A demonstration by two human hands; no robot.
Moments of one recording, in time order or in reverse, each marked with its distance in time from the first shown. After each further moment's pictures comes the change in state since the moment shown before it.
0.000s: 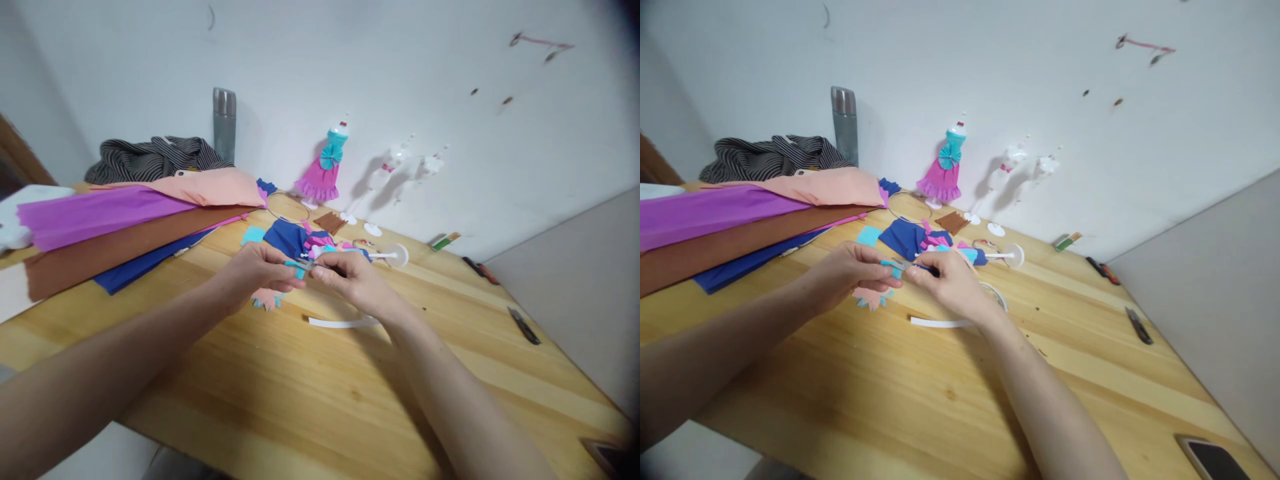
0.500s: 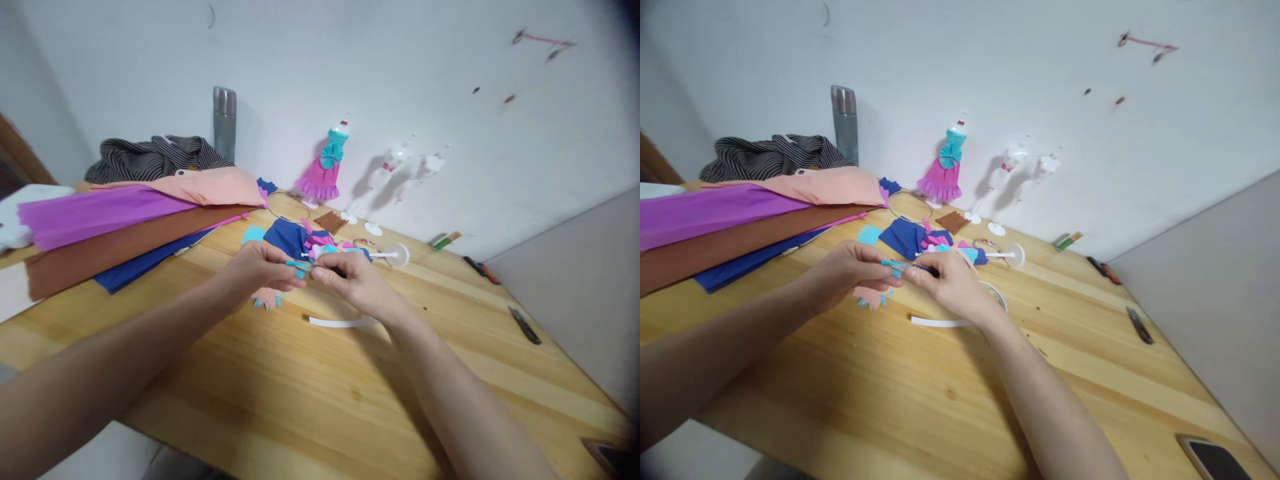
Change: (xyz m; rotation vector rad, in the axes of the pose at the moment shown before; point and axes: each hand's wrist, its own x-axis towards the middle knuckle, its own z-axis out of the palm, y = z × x) left_hand 0.000 0.002 0.002 0.018 0.016 -0.007; right_hand -0.001 -0.004 0.000 0.000 0.008 -0.021
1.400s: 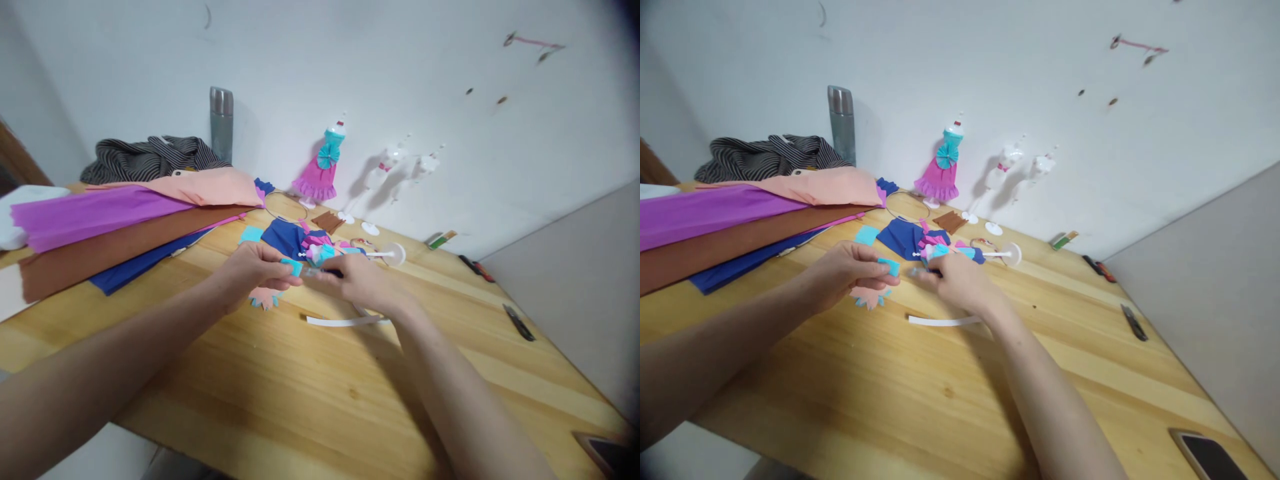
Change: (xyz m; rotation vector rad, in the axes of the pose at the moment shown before) left_hand -0.003 0.002 0.003 -0.014 0.066 -0.071; right_hand -0.002 0.008 -0.010 -0.533 -0.170 0.217
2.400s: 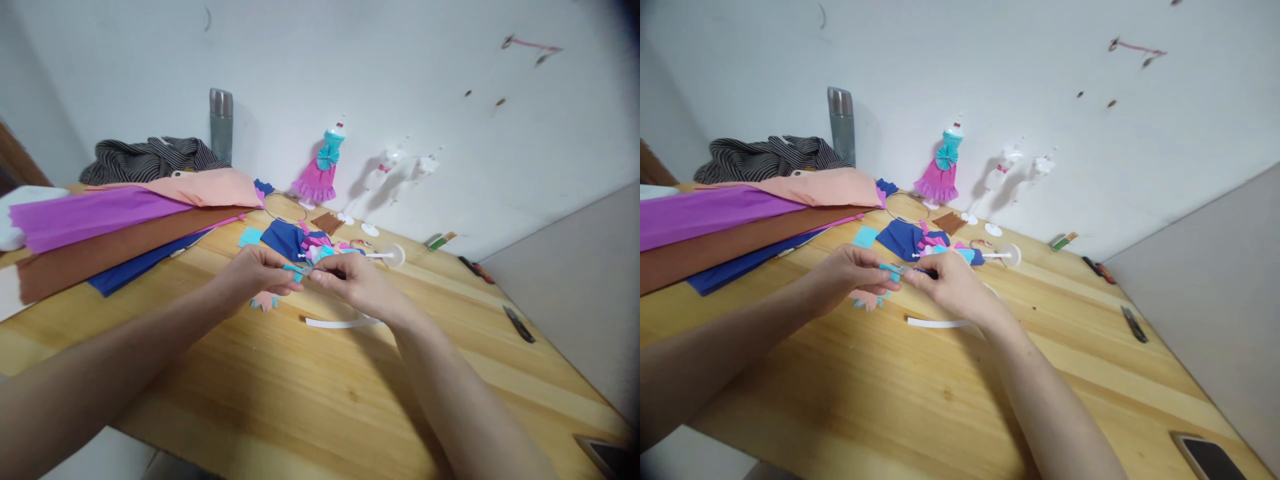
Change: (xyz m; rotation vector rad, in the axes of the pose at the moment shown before) left_hand 0.002 -0.003 0.000 0.085 -0.039 0.062; right_hand -0.005 -0.015 -0.006 0.477 0.074 -0.130
